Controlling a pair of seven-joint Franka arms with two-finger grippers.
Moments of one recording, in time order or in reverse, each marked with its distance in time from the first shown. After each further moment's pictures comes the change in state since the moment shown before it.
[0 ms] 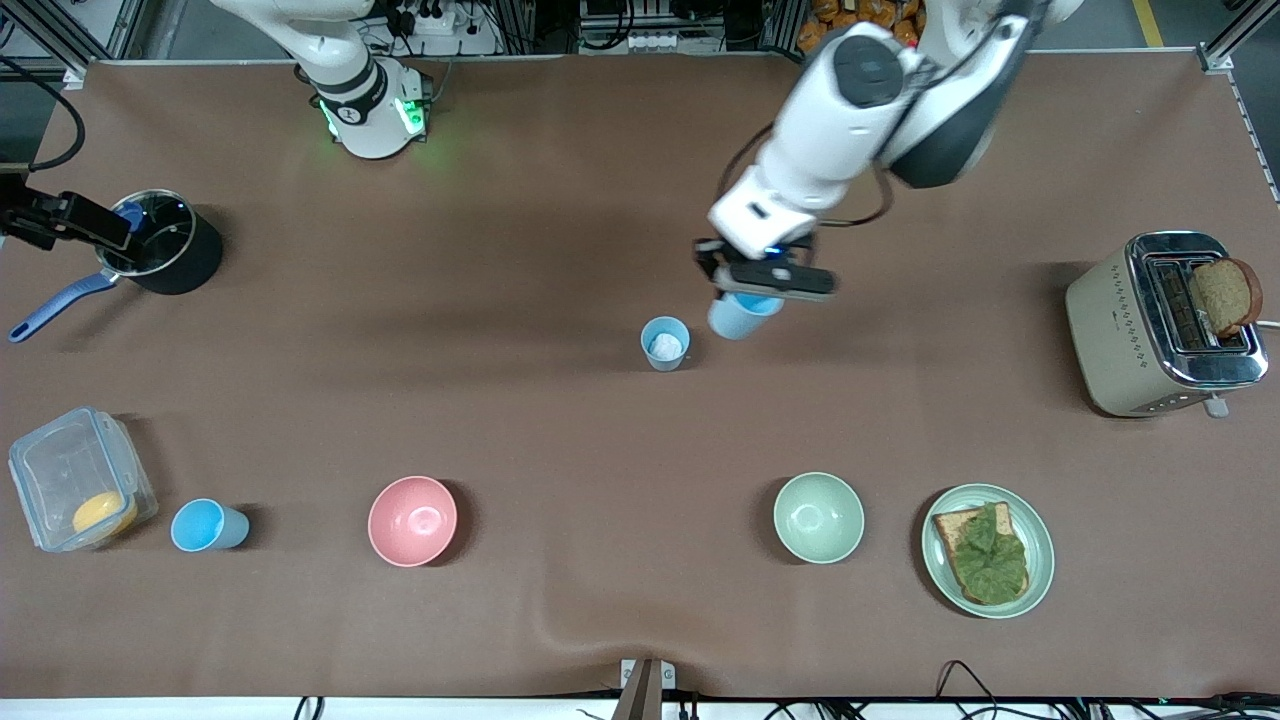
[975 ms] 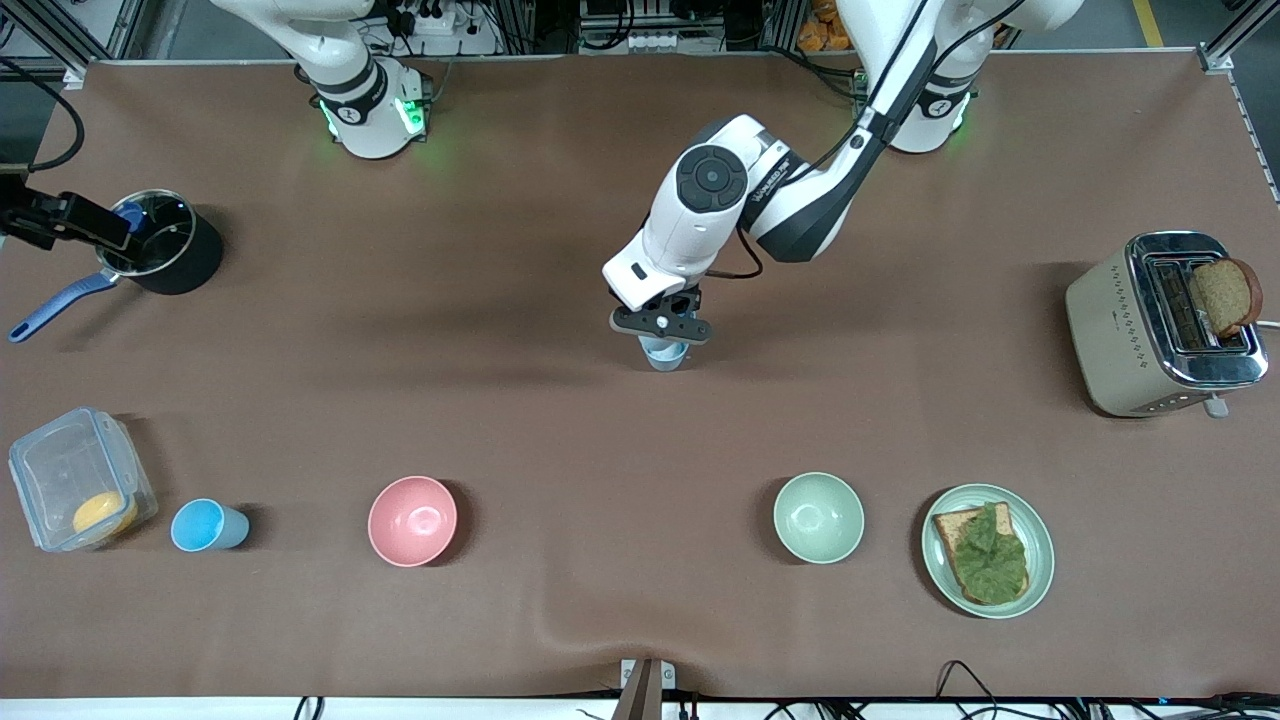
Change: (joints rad) left arm -0.137 0.309 0.047 0.212 0.000 0.001 -0.008; right arm 0.000 0.000 -0.002 -0.002 0.000 -0.001 0.000
